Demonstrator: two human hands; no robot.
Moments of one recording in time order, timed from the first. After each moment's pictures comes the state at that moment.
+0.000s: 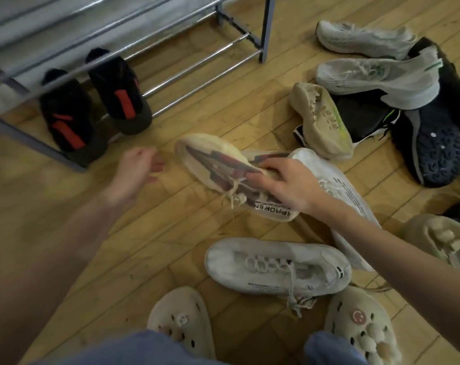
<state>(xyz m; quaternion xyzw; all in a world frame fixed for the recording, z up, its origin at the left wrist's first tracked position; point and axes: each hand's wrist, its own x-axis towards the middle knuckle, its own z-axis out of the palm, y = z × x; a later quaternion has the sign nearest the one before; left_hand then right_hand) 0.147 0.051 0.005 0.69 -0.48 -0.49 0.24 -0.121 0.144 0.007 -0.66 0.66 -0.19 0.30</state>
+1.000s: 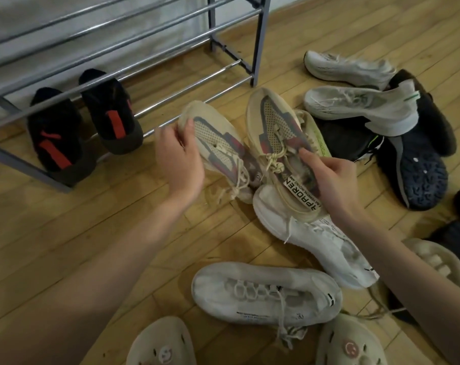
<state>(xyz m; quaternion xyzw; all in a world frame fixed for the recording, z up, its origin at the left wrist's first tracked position) 0.036 0.043 0.016 0.64 -0.57 -0.24 0.46 -0.167 0.141 0.035 -0.34 0.73 -0.48 0.35</state>
